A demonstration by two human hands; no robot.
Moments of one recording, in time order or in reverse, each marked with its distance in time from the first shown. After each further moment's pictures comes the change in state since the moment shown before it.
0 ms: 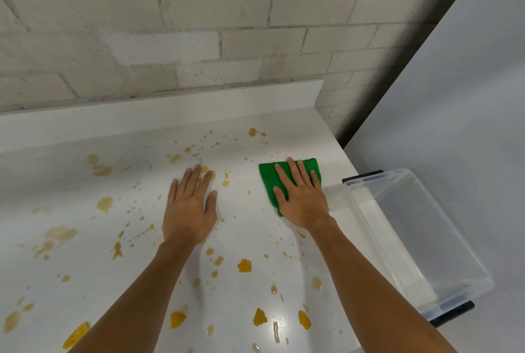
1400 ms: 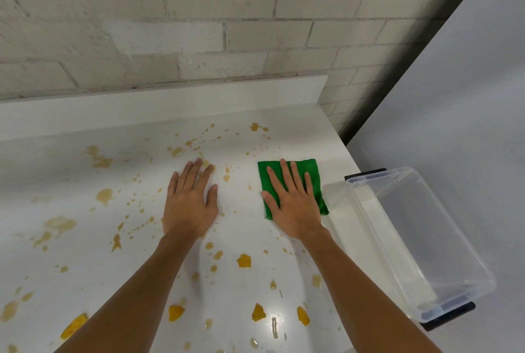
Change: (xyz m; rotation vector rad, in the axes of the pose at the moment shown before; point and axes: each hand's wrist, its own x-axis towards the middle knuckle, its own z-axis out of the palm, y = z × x) left_hand 0.000 0.003 0.000 0.018 0.030 -0.019; right_hand -0.016 -0.014 0.025 -0.023 0.087 -0.068
